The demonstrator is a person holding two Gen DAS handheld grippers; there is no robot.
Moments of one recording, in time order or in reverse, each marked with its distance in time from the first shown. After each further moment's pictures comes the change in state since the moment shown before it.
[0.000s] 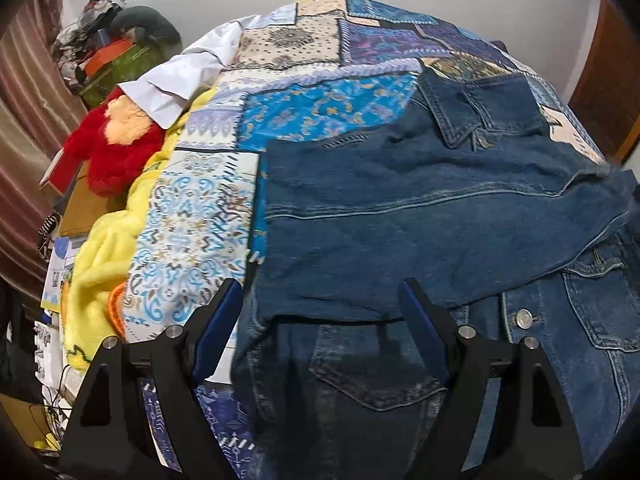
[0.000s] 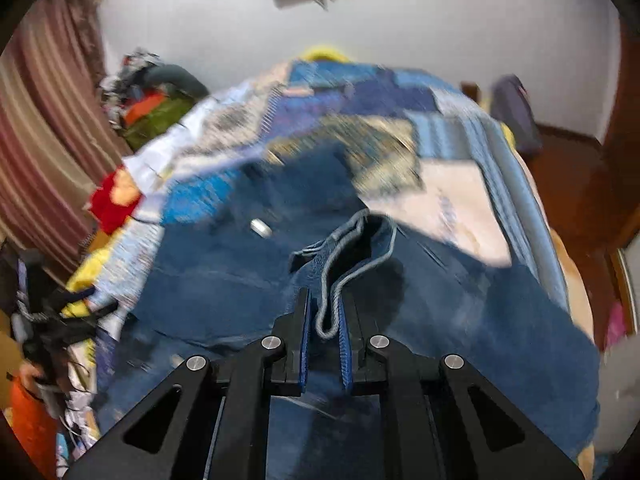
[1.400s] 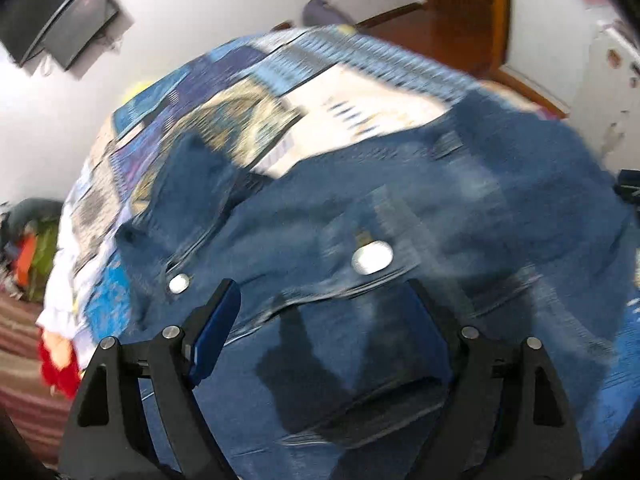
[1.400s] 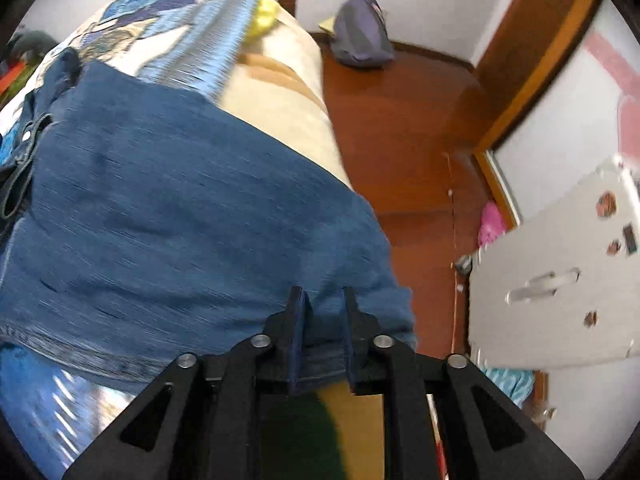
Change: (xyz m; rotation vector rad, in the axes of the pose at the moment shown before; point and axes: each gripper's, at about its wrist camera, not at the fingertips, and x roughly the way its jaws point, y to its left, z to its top) left arm 0.004 -0.323 0.055 0.634 -0.049 -0.117; right arm -0.040 -0.240 -0.128 0.168 0.260 -0.461
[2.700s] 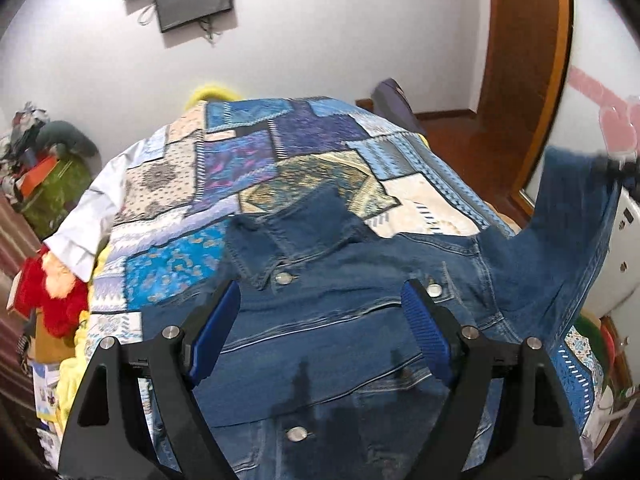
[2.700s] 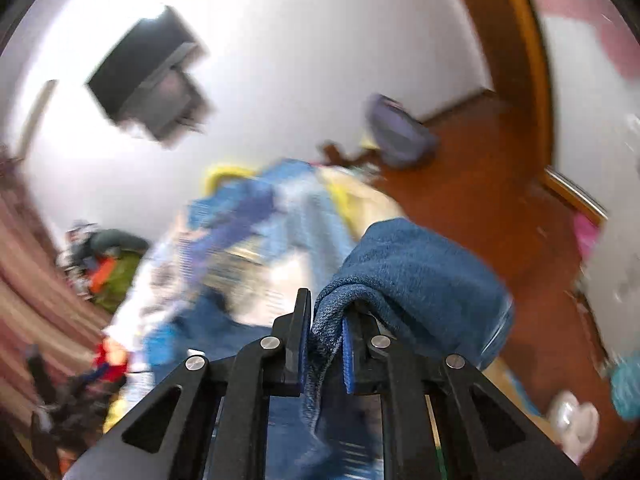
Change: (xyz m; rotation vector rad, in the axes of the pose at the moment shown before) left arm -0.124 0.133 -0.059 -0.381 -0.236 -0.003; right arm -0.182 0.036 0.098 0.342 -0.498 0.548
